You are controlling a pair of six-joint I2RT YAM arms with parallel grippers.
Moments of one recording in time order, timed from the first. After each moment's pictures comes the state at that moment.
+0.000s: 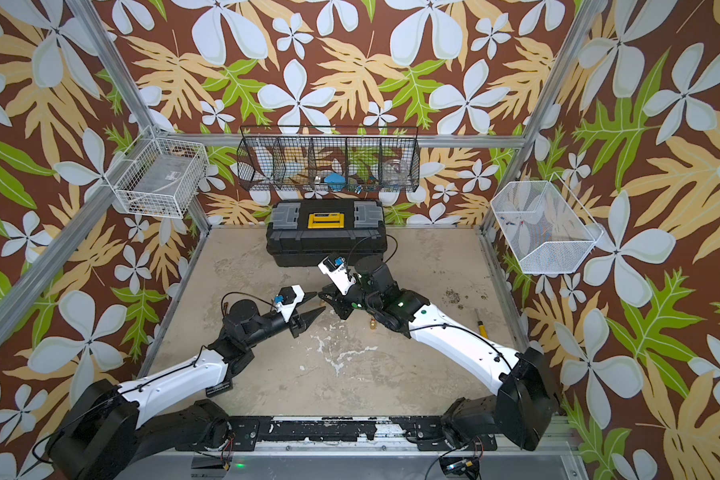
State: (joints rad) left arm -0.55 1.15 0.43 0.67 0.43 0.12; right arm 0.73 1.39 1.09 -0.17 -0.31 0.02
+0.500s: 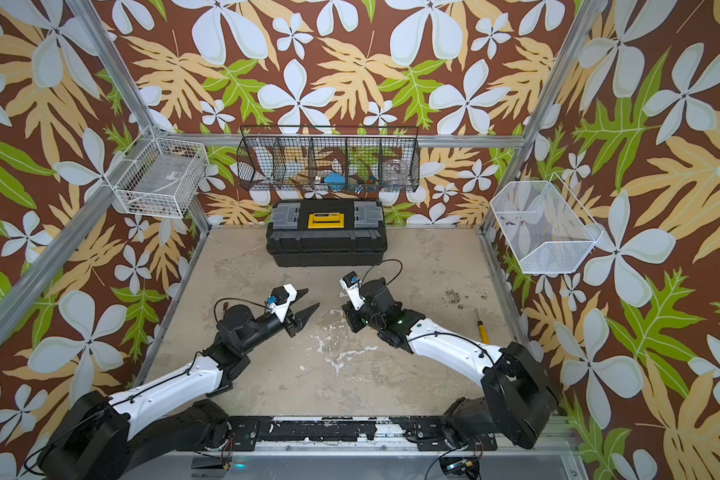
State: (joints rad) left arm -0.55 1.07 0.38 0.68 0.28 0.09; right arm 0.72 1.42 0.81 -0.02 -0.04 0.11
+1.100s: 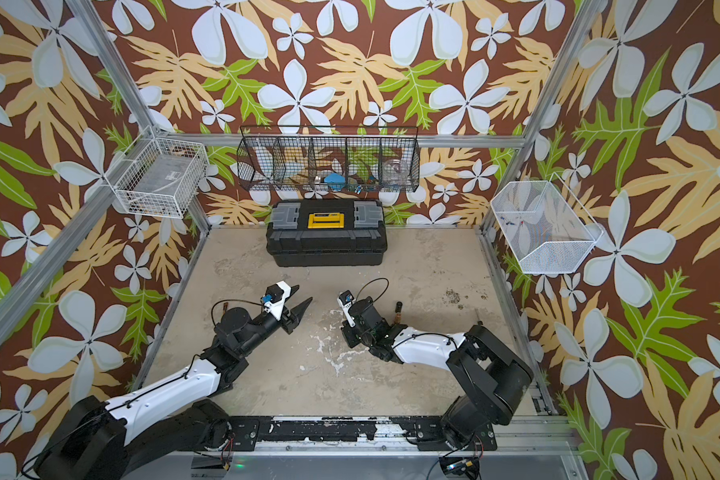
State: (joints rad) left arm -0.55 1.05 0.36 0.67 0.15 0.09; right arm 0.80 1.57 0.70 0.16 0.09 0.16
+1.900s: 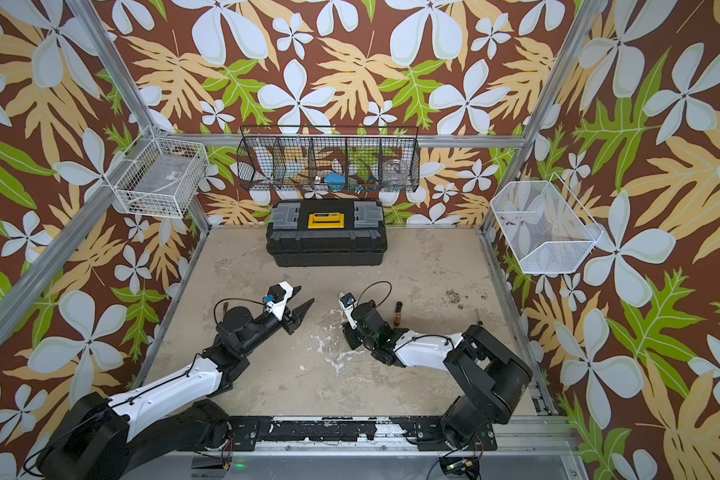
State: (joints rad) left arm -0.55 1.07 0.37 0.67 0.17 0.09; right arm 0.80 1.56 0.65 0.24 0.09 0.13
